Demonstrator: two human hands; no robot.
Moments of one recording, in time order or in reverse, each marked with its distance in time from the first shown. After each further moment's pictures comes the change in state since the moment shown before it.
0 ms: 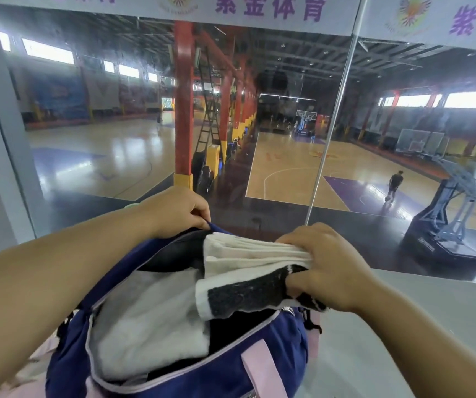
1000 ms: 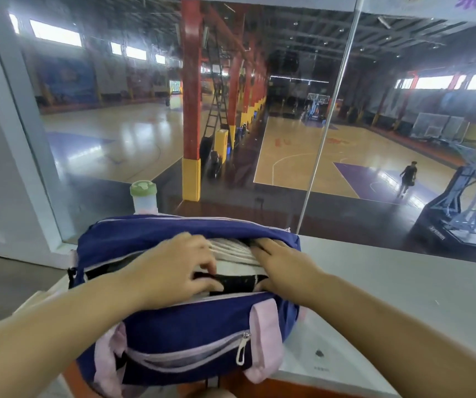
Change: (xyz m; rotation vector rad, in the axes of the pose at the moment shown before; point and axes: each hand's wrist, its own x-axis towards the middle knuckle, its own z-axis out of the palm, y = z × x) left_hand -0.109 0.056 0.065 0.110 -0.057 0.097; right_hand -0.016 0.014 0.069 -0.283 -0.308 -0.175
